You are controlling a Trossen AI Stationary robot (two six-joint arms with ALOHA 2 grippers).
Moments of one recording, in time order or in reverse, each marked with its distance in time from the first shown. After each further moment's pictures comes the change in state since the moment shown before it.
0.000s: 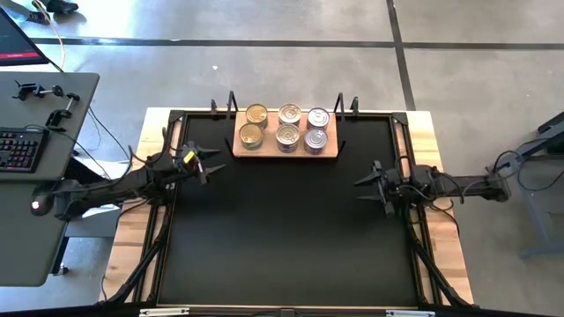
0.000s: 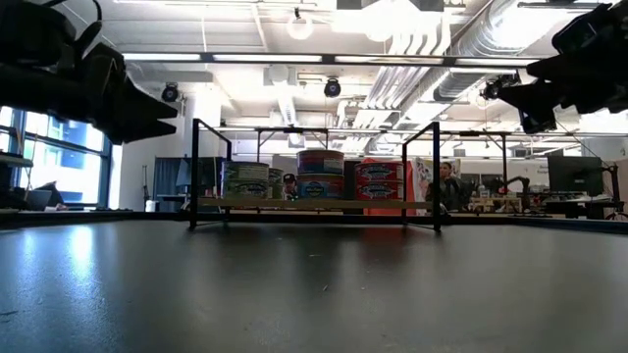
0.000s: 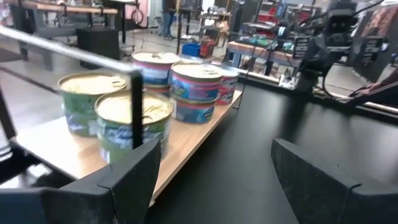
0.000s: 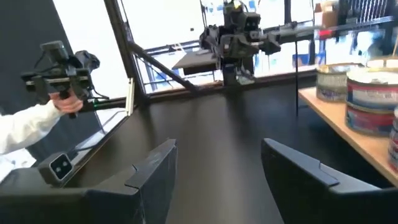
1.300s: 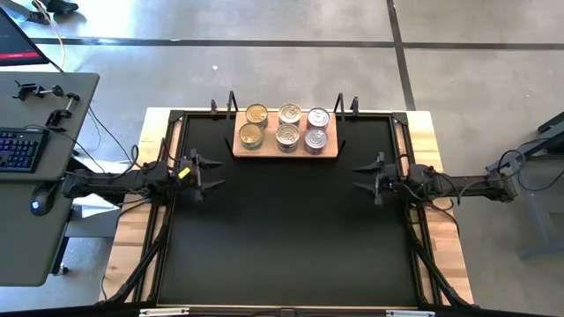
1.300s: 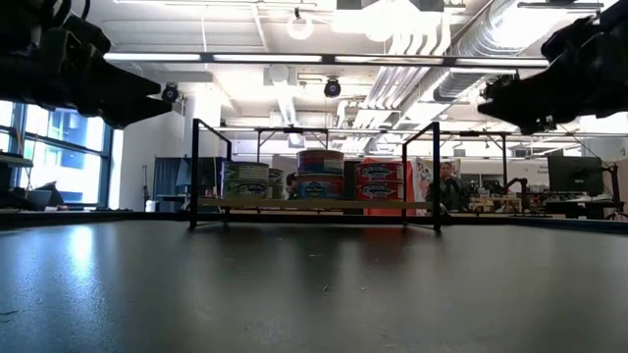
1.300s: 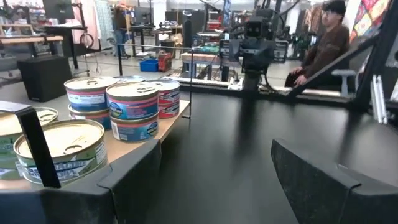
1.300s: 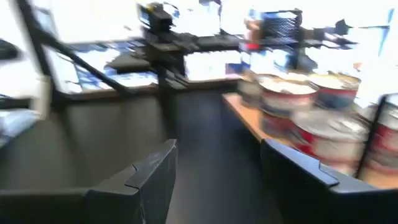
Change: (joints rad) left arm -0.324 -0.078 -0.003 -0.008 -0.132 0.093; right arm -0.033 0.092 -0.018 0.097 0.238 -0.116
